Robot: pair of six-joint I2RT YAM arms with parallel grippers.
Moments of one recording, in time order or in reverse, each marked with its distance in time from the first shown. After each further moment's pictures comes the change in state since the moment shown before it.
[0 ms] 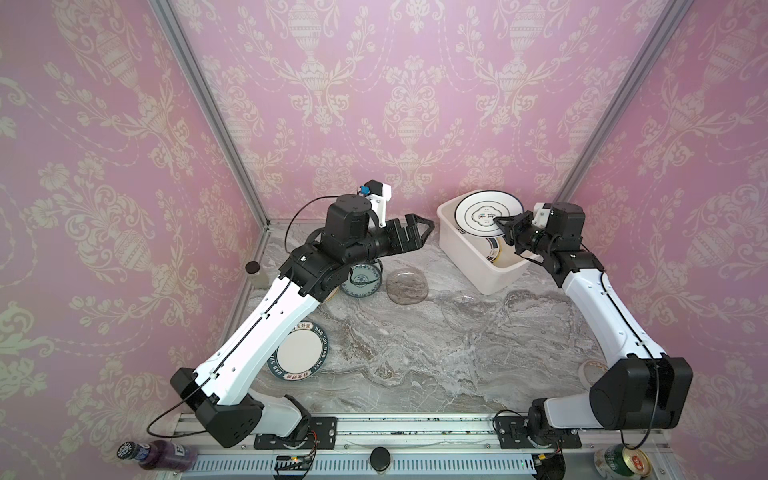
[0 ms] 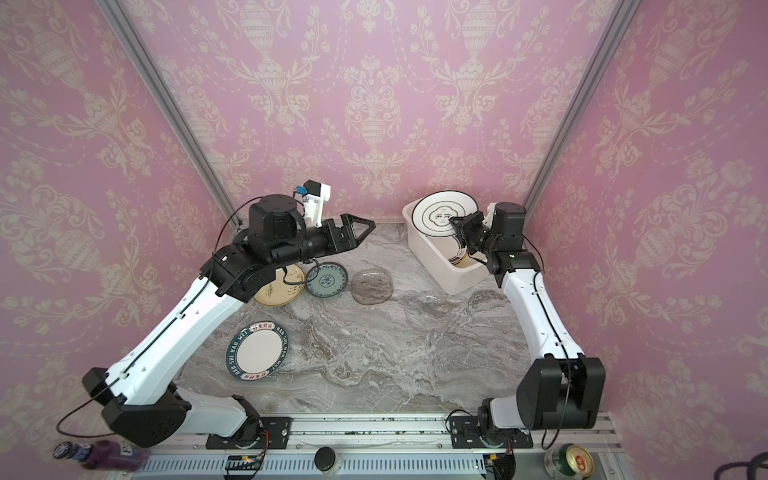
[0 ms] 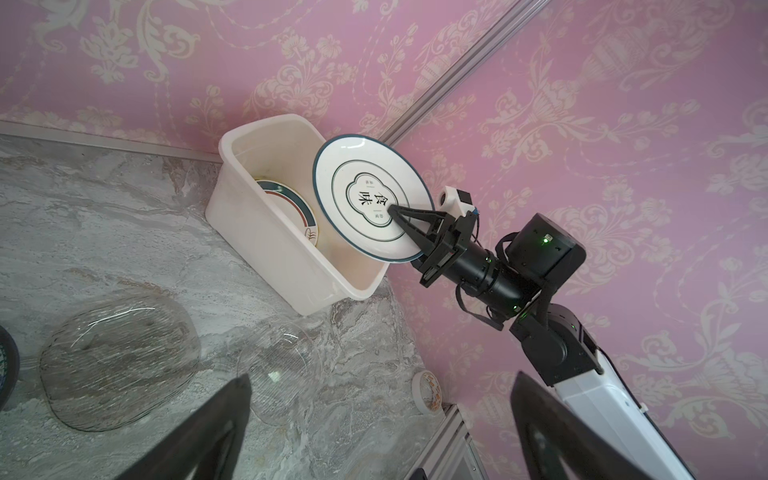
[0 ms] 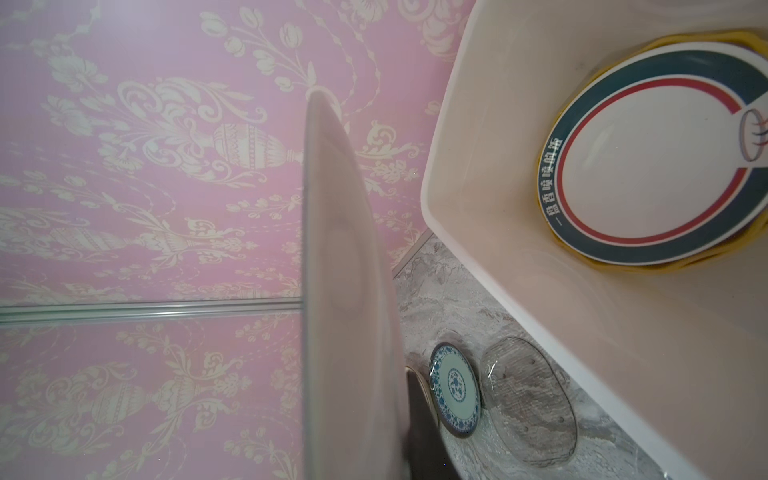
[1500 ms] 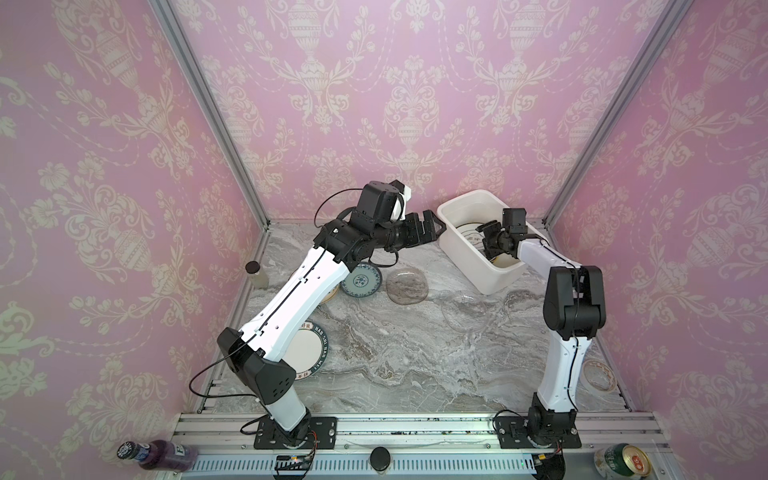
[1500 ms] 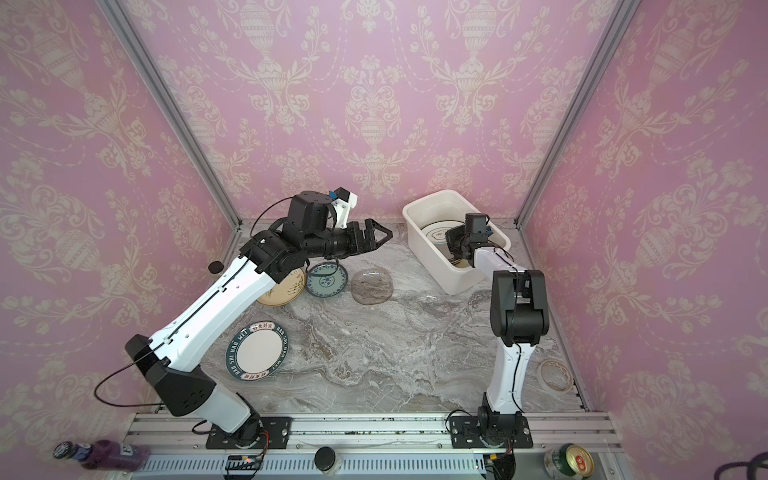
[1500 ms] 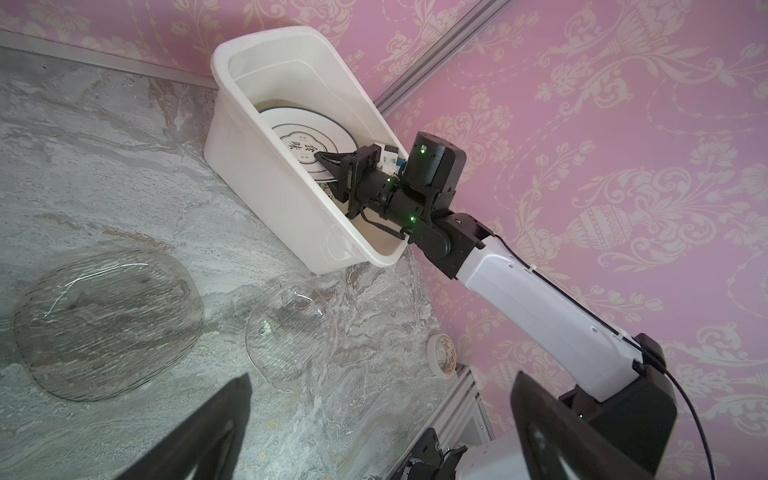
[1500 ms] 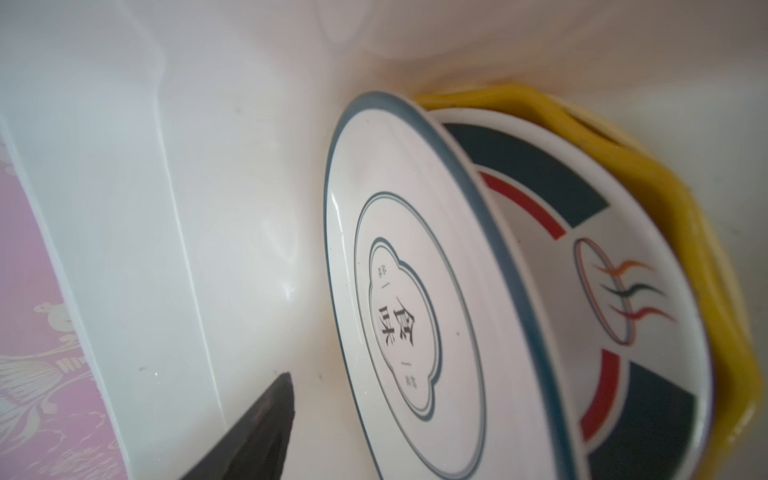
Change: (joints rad) left arm 0.007 0.161 0.092 -0.081 0.069 0.001; right arm 0.017 0.581 0.161 0.139 0.220 0.120
